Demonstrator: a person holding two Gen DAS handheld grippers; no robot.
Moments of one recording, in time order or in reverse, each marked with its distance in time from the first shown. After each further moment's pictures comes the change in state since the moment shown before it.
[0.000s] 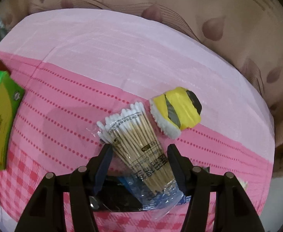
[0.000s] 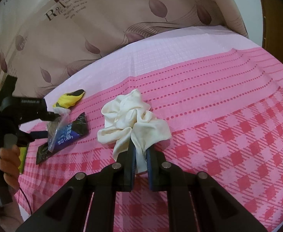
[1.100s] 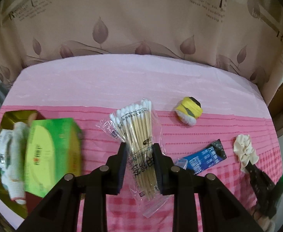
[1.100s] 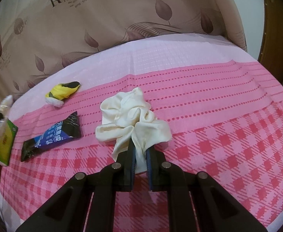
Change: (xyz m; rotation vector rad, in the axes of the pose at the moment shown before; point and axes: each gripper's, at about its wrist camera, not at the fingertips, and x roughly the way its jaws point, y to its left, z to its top) left arm -0.110 0.077 -0.009 0.343 -0.177 -0.007; right arm 0.006 0.023 -0.002 -0.105 0.005 -0.131
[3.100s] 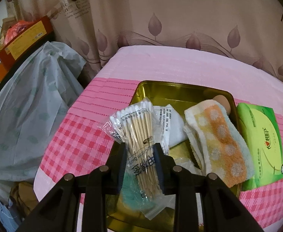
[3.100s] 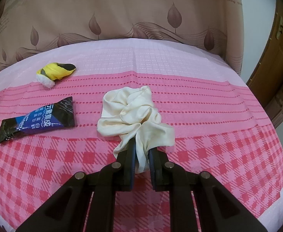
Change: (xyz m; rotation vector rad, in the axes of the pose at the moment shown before) left arm -0.021 0.295 -0.060 -0.164 -0.065 0.384; right arm 0.008 0.039 -0.004 -0.184 0.004 -0.205
